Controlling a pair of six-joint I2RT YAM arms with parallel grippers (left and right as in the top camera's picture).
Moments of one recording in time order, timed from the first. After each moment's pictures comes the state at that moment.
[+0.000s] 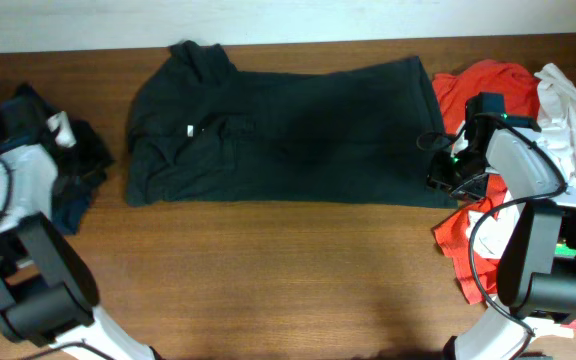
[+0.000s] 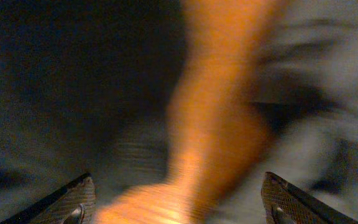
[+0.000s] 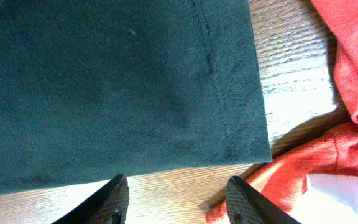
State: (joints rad) left arm 0.41 1.96 1.47 -0.70 0.12 -0.07; right arm -0.16 1.89 1.34 -0.98 -0.12 0.21
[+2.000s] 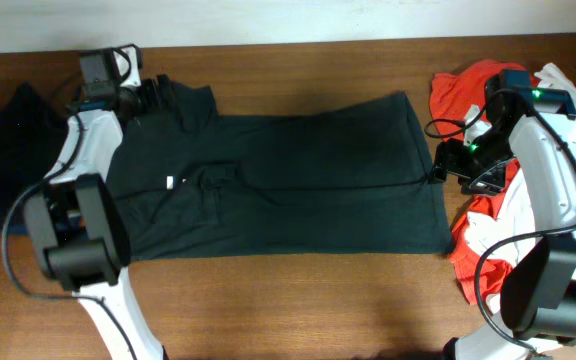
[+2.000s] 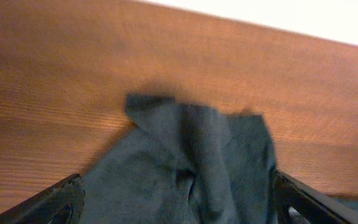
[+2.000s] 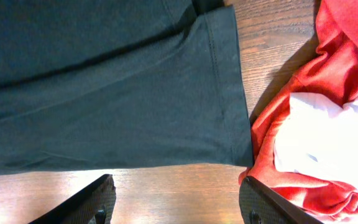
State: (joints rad) left arm 0.14 2.20 1.69 -0.32 0.24 -0.07; right arm -0.16 1.79 1.56 -1.35 -0.19 0.11
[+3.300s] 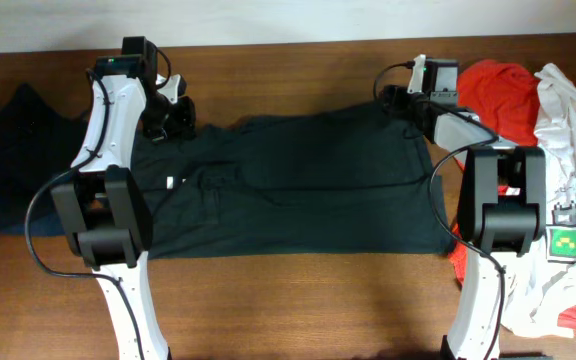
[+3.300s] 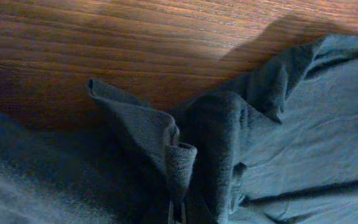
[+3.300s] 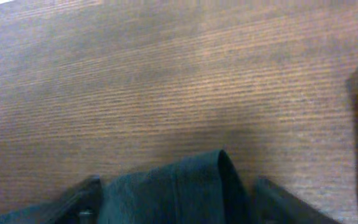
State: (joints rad) left arm 0.02 2.34 2.11 -1.23 0.30 -0.10; right arm -0.04 2.31 1.57 -0.04 -0.20 0.16
